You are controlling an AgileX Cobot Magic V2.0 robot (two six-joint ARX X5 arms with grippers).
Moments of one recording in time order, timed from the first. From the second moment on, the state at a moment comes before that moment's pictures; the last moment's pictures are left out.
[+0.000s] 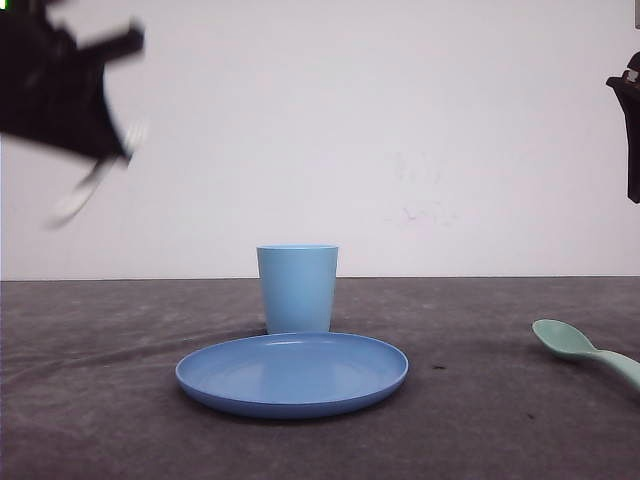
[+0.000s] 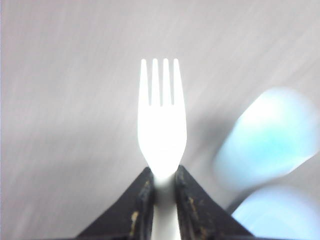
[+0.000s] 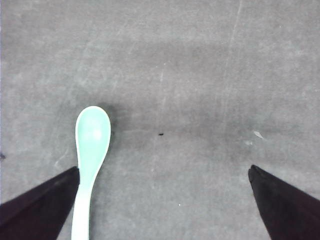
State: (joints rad) left arm -0.39 1.09 0.77 -0.09 0.03 -0.23; right arm 0.09 1.06 0.84 -0.71 -0.05 0.10
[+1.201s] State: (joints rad) left arm -0.52 1.75 0.79 0.98 0.26 -0.14; right arm 0.09 1.06 0.84 -0.71 -0.05 0.10
